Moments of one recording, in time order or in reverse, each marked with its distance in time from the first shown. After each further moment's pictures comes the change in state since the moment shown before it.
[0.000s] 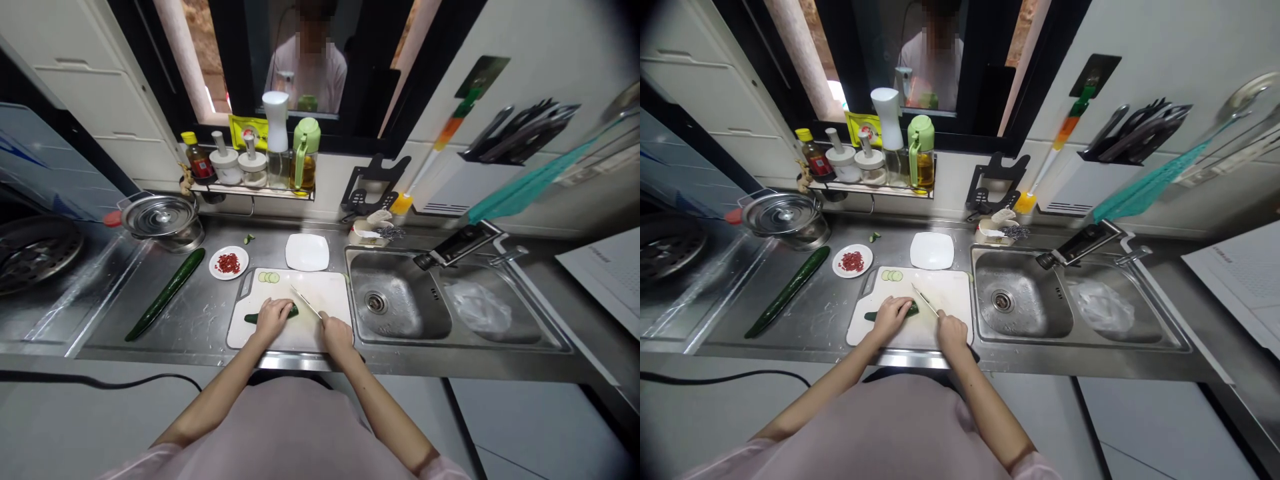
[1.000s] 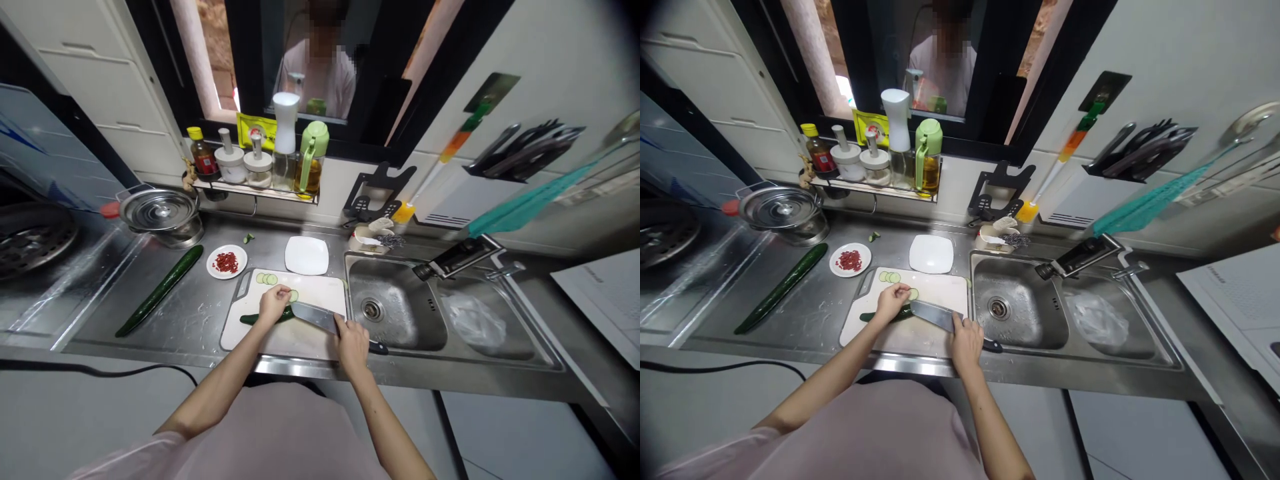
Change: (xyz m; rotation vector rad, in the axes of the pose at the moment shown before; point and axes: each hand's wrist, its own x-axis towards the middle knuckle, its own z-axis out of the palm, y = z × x) left_hand 0.044 0.016 -0.003 -0.315 0.096 -0.432; right_hand -0.013 0.038 0.003 -0.068 0.241 0.088
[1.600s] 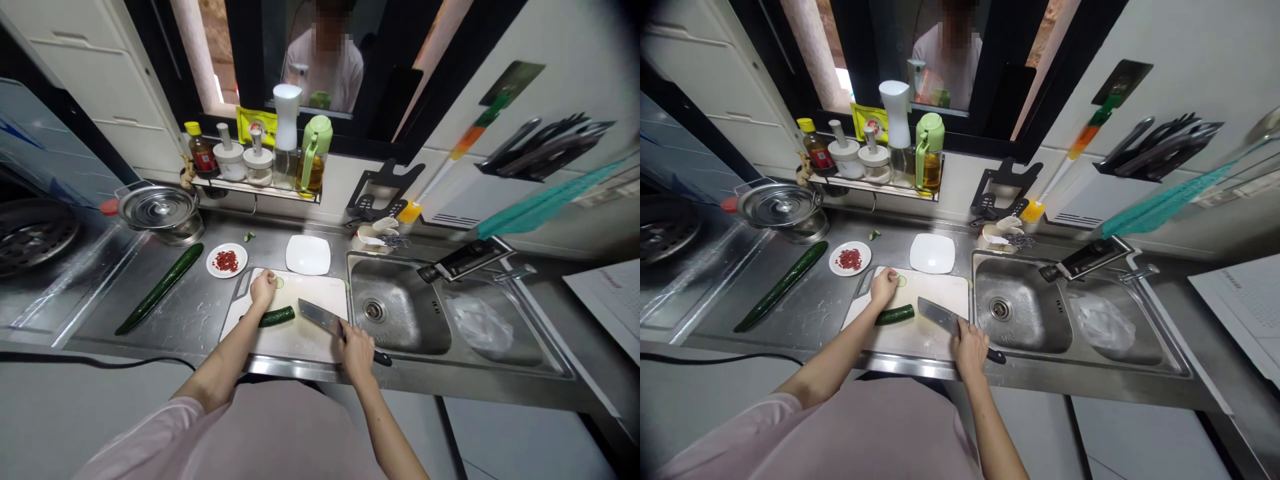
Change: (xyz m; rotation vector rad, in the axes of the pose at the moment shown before) left_hand 0.060 -0.026 -0.008 0.328 0.154 -0.128; right_hand 0.002 0.011 0.008 0.079 -0.020 0.089
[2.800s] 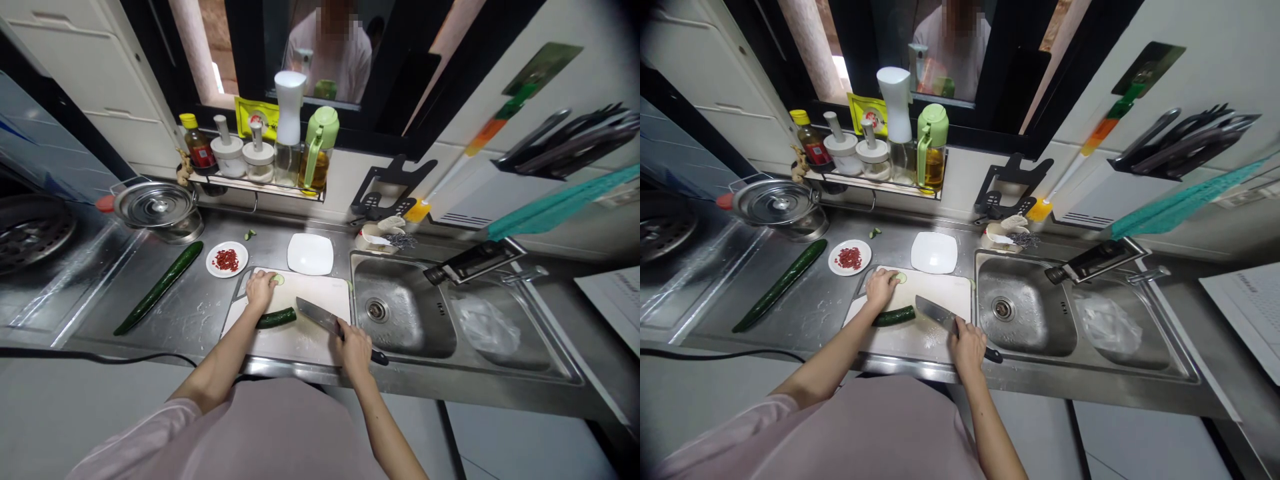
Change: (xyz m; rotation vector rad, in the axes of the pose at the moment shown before) left_hand 0.003 -0.012 -0.005 0.311 -0.019 0.229; right_hand 0.013 -0.007 0.007 0.043 -0.014 -0.017
